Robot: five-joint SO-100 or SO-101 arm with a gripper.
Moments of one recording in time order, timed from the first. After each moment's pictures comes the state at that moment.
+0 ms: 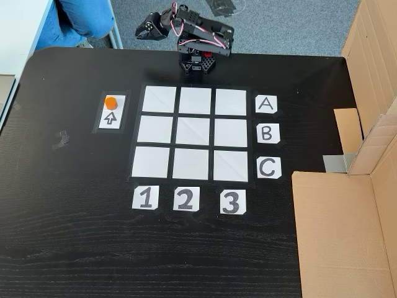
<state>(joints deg) 97.2 179.0 161.9 57.0 83.8</state>
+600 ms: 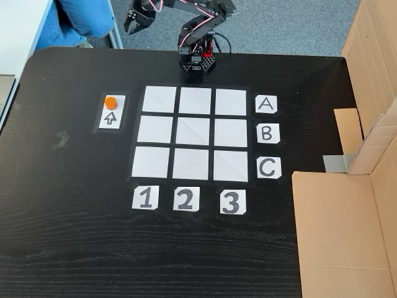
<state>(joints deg) 88.2 133.5 117.3 74.5 83.1</state>
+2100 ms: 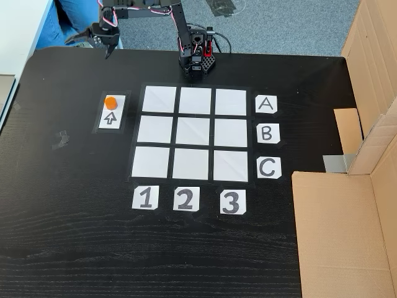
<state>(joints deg) 72.2 76.0 69.3 83.2 80.9</state>
